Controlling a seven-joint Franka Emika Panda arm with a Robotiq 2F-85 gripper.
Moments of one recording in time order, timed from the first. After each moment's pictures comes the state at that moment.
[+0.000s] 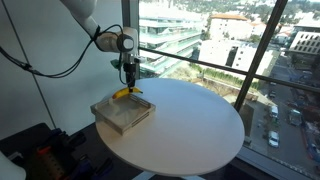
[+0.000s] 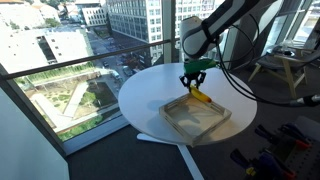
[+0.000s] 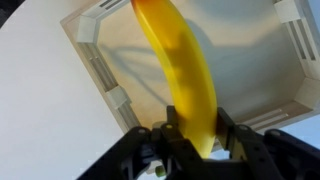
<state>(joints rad) 0.21 0.50 -0.08 -1.88 -0.05 2.22 0.68</state>
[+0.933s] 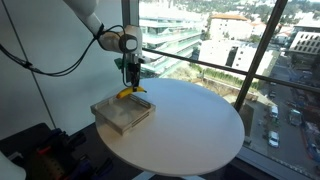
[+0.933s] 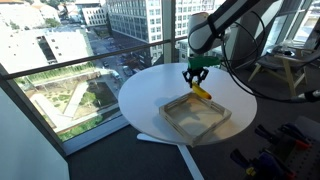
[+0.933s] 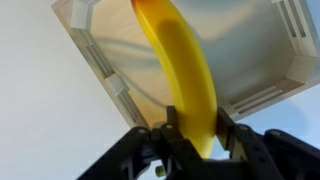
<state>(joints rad) 0.13 0.46 -0.06 -1.92 0.01 2.30 0.62</state>
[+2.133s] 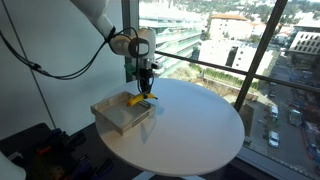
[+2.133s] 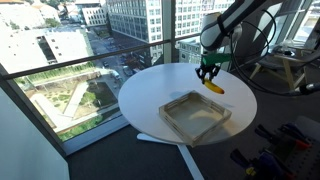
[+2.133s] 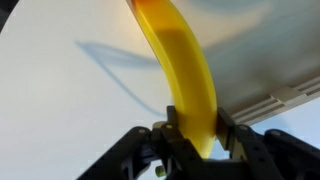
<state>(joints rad) 0.03 0.46 -0.11 -1.94 0.01 2.31 0.46</state>
